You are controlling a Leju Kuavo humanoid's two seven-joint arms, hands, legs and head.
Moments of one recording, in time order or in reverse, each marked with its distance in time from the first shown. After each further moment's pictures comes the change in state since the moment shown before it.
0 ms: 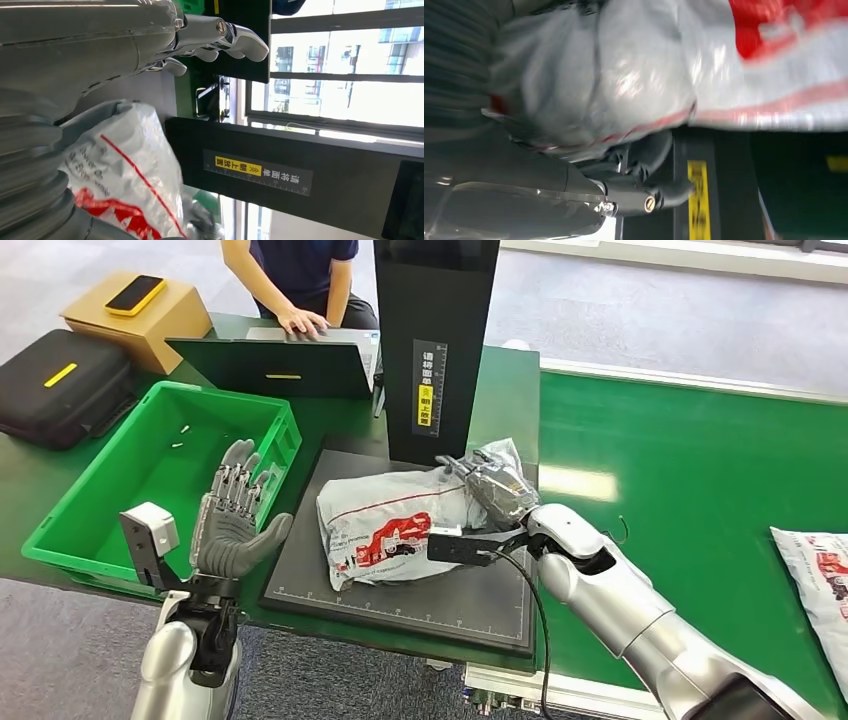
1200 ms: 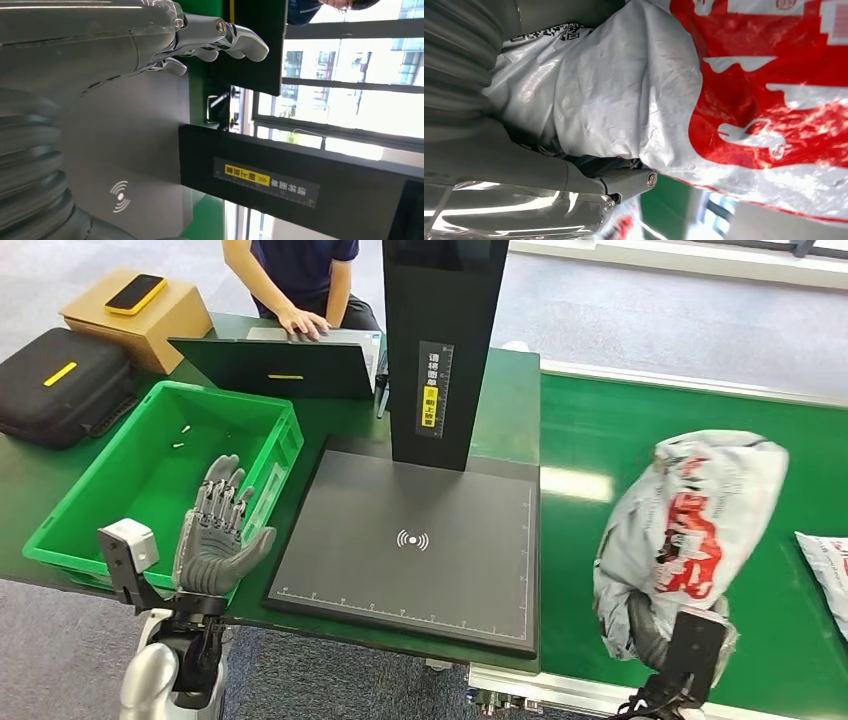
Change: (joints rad) left arm 0.073 -0.003 0.030 -0.081 0.024 -0.005 0.049; right arm 0.908 0.334 -1.008 -0.647 -0.307 -0.491 -0.112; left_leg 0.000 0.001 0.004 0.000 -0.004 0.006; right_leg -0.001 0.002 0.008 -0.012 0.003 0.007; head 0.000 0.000
